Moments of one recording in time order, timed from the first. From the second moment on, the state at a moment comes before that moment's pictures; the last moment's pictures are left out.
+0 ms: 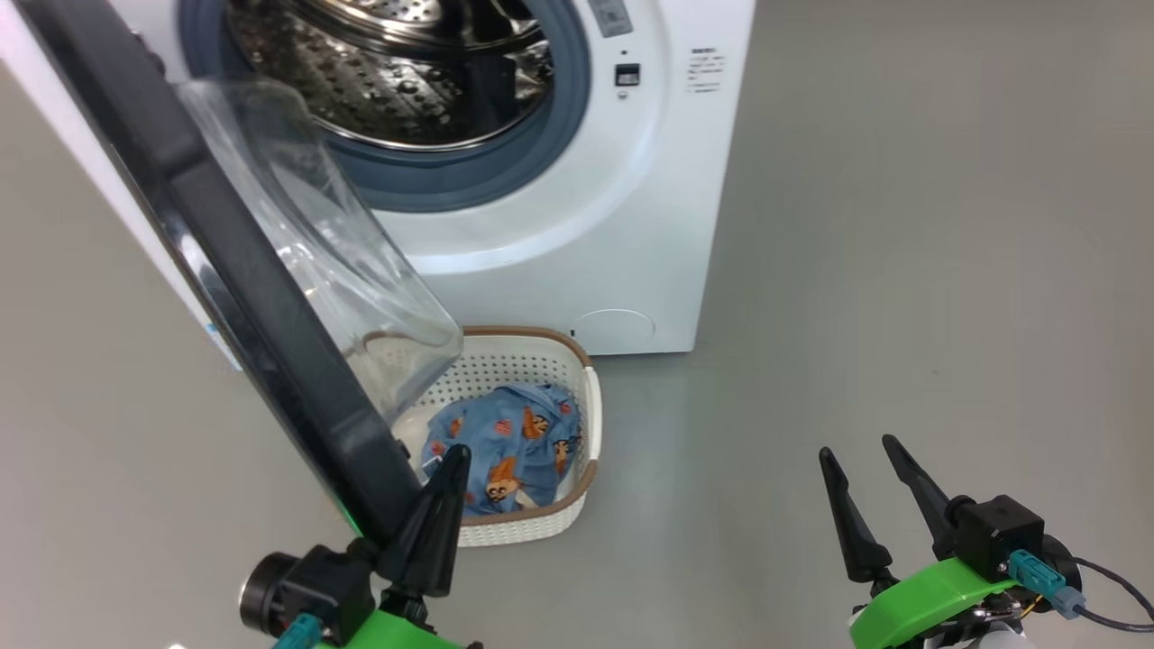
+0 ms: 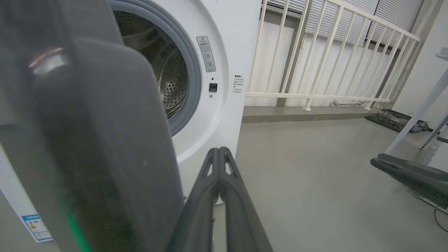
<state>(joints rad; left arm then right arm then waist) -0.10 0.03 -0.34 0.13 -0.24 -0.10 -0.26 -0.10 -0.07 0.02 0.27 0.15 0.12 -0.25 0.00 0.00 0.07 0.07</state>
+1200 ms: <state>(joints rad) -0.04 0.04 0.13 0.16 -0.30 0.04 -0.26 -0.10 -0.08 0.03 0.27 0.16 0.12 -0.25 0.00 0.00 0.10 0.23</state>
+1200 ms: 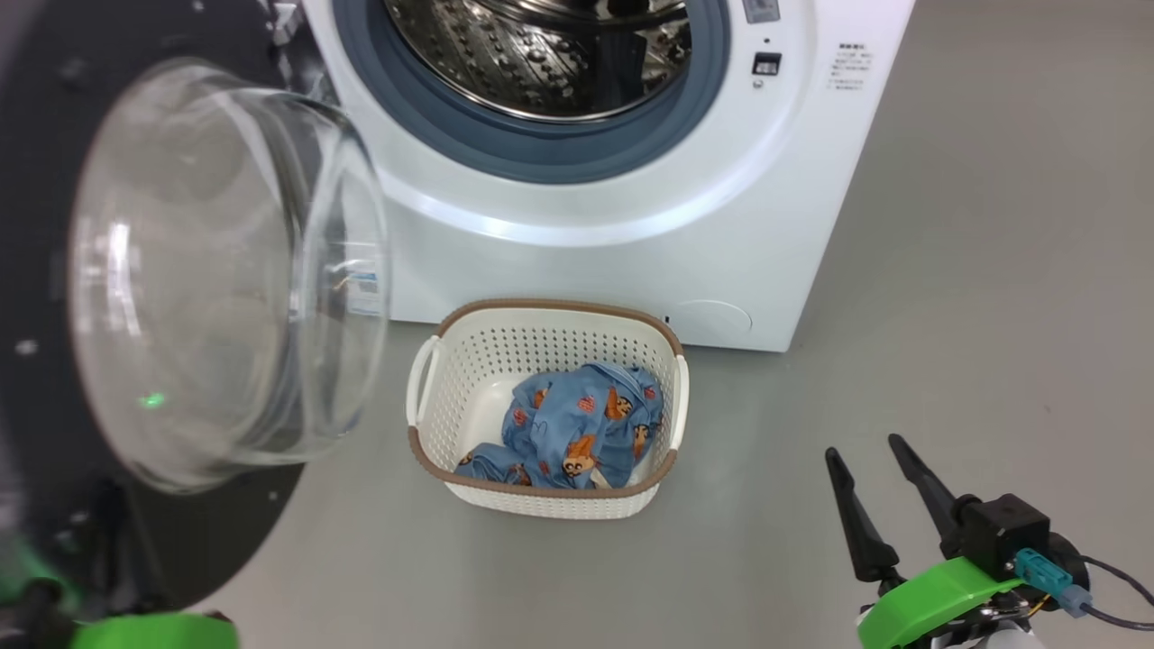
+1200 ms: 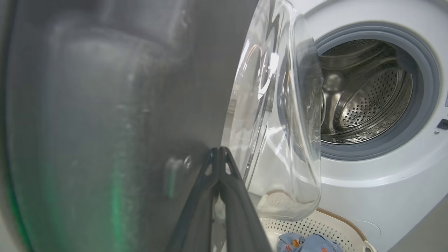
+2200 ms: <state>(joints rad) -0.30 0.15 0.51 0.43 -0.25 -0.02 -0.26 -0.14 -0.12 0.05 0.27 0.16 0.12 -0.25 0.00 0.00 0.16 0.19</state>
